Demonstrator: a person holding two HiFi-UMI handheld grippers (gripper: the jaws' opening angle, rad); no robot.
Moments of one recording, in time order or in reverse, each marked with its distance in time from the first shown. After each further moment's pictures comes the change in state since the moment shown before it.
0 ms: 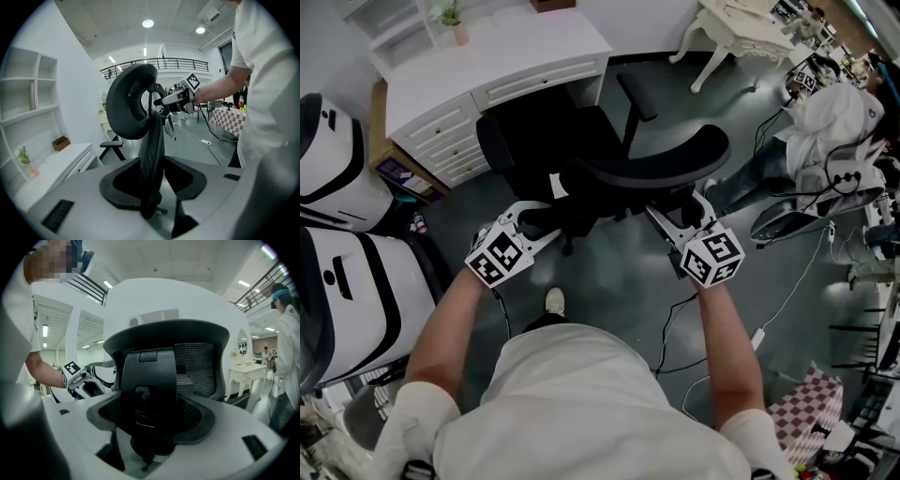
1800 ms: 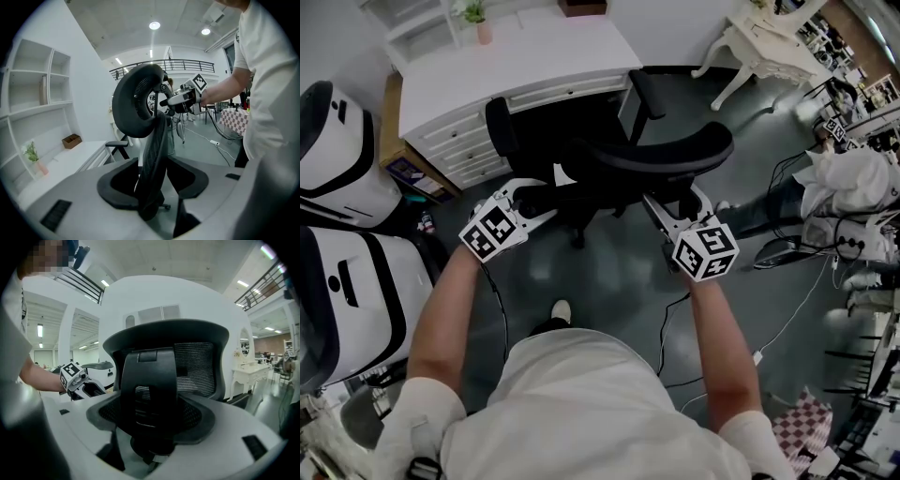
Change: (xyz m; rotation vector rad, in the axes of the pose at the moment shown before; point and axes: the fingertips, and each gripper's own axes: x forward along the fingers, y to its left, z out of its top) left arm -0.013 0.131 -0.038 -0.051 -0.023 0.062; right arm 0.124 -0.006 0.033 0.012 -0.007 -0.021
